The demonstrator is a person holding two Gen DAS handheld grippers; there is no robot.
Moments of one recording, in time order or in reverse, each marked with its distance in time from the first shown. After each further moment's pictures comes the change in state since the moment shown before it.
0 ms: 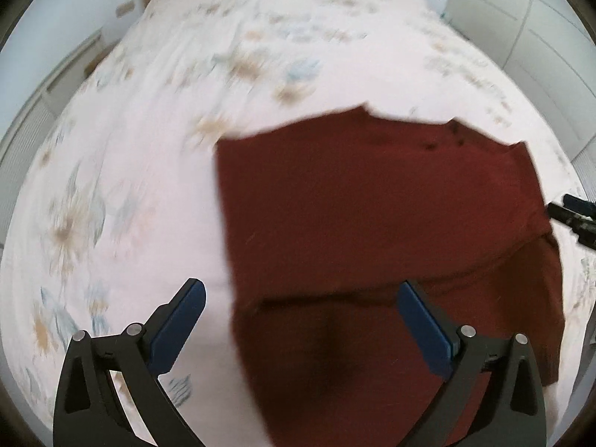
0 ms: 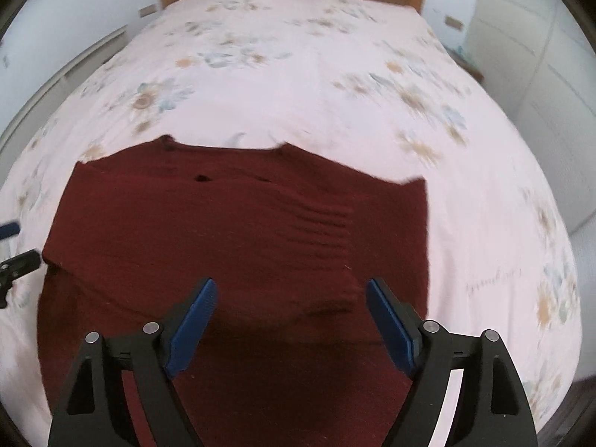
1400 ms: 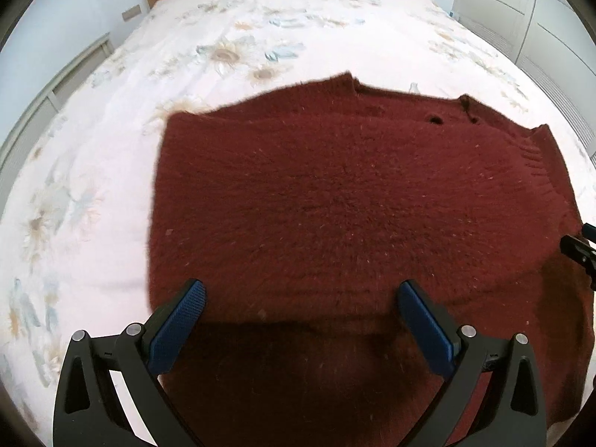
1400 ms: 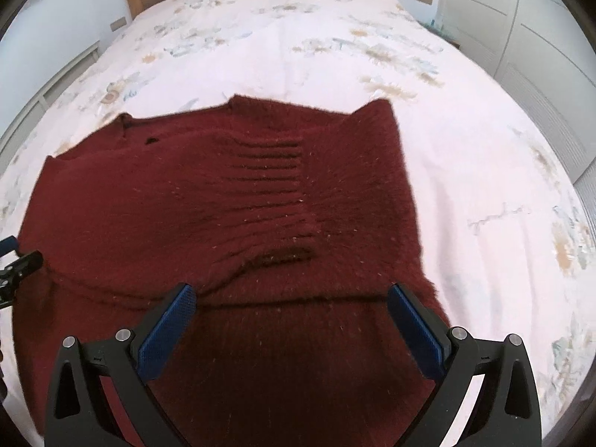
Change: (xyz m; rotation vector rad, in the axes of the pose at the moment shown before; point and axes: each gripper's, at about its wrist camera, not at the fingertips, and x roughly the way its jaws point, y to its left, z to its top) left arm 0.056 -0.021 -0.024 -0.019 -0.030 0.069; right arm 0.024 -0.052 -0.056 0.152 0.002 -0.002
